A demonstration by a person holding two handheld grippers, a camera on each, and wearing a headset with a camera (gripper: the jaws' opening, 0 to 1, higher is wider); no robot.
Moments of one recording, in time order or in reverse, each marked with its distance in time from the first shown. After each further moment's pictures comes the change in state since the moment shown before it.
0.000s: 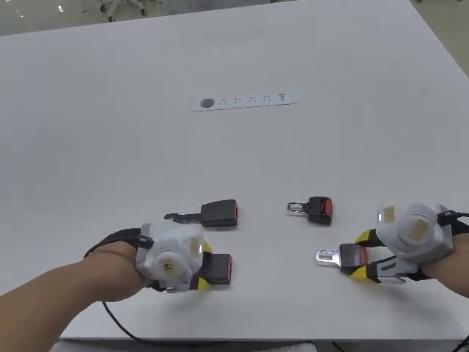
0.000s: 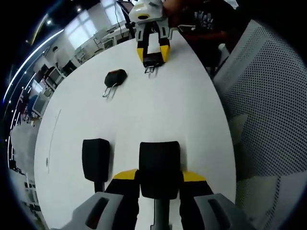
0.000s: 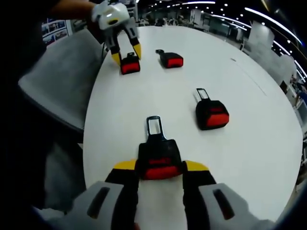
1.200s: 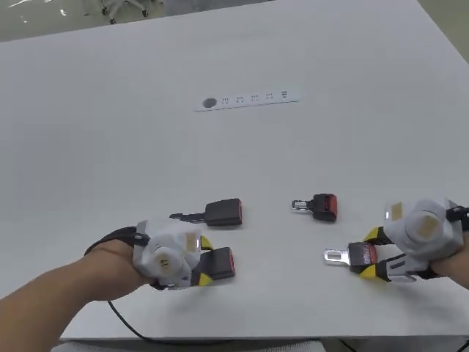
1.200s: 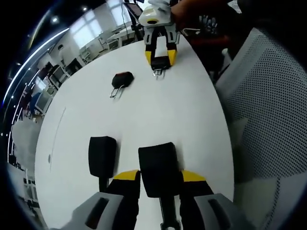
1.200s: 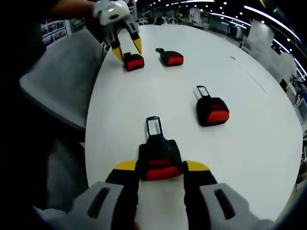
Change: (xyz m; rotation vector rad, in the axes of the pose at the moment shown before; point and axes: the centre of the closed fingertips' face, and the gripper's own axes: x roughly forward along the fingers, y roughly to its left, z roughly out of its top) left arm -0.010 0.001 -0.003 -0.008 -0.007 0.003; right arm -0.004 0.004 -0.004 0.009 0.012 0.001
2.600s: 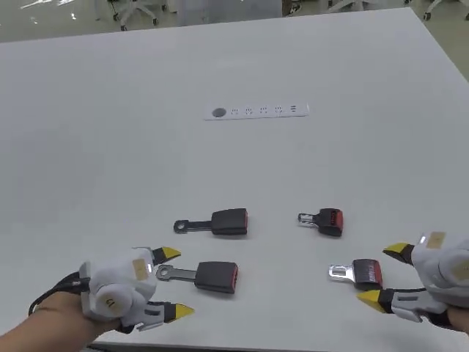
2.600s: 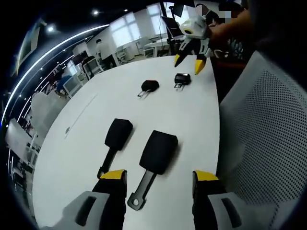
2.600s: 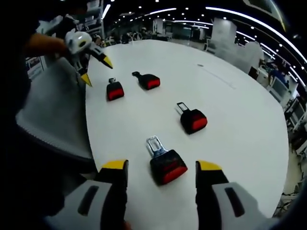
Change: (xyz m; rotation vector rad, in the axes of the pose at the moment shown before) left arm -0.050 -0.017 -0.022 -0.250 -0.137 0.174; right arm -0.035 0.011 0.026 0.208 -0.134 -0.211
